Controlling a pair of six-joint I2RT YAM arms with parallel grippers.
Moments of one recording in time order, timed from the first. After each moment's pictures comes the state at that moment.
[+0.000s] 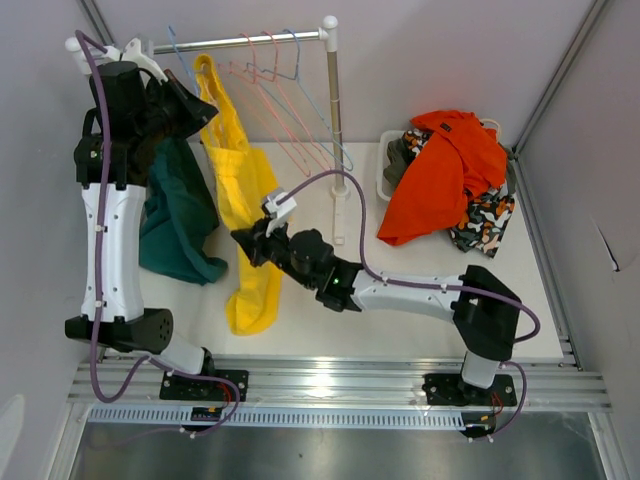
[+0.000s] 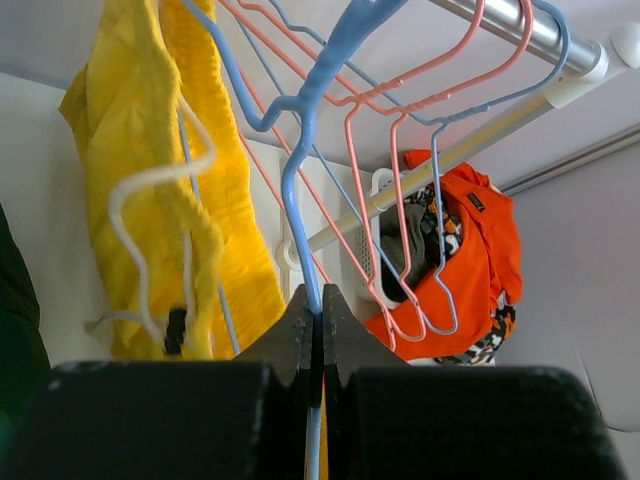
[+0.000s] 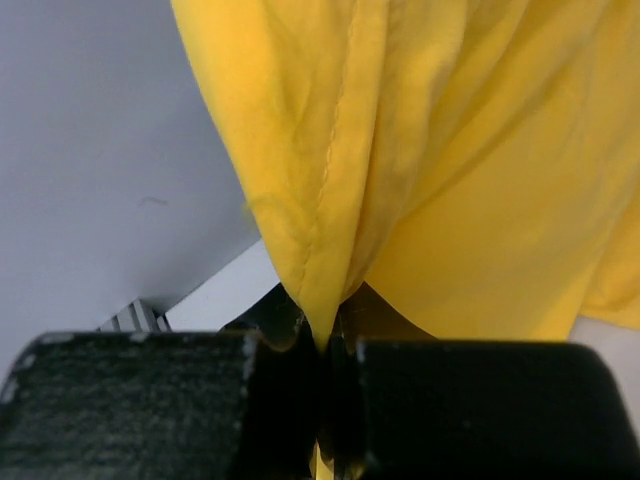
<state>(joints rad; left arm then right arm) -0.04 1.52 2.13 -0.89 0.22 -0.54 1.18 1.78 1.32 0.57 0.24 0.30</state>
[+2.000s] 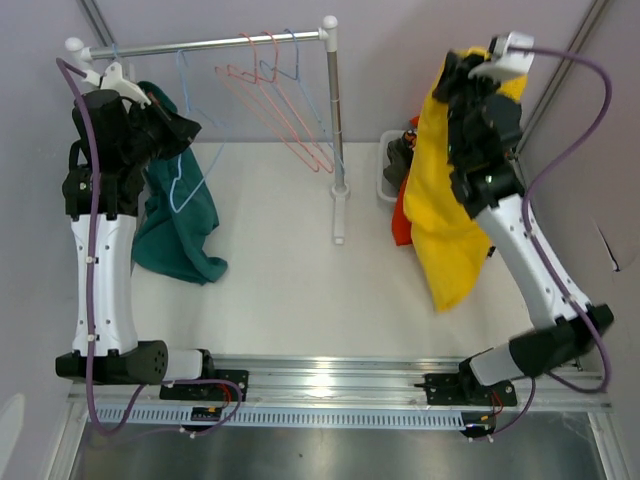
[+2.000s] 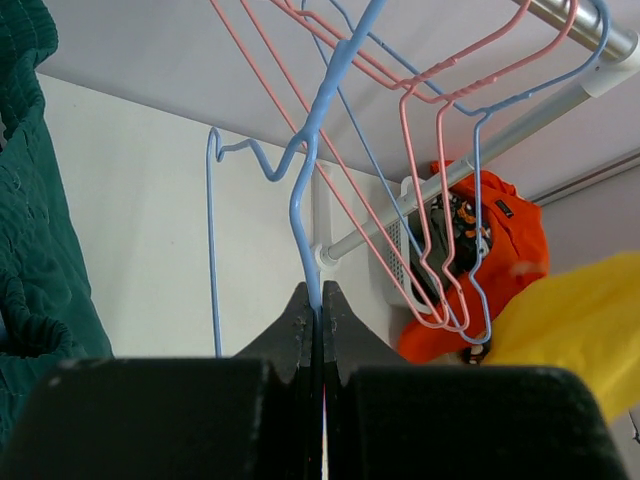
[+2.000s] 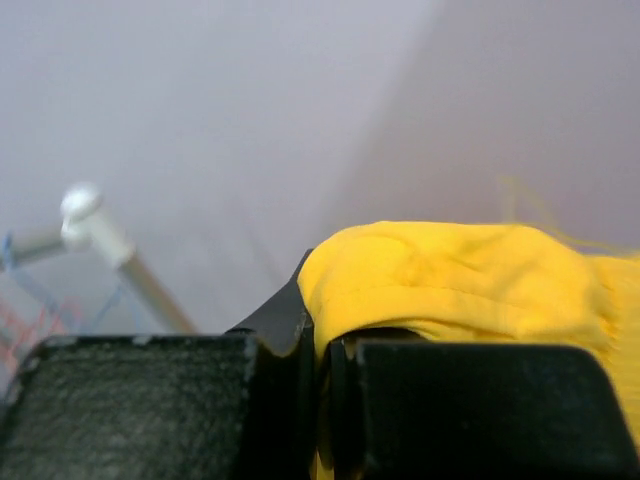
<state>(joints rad) 0.03 1.34 1.88 -0.78 0.23 -0.50 0.45 1.38 1.58 0.22 0.46 0.12</state>
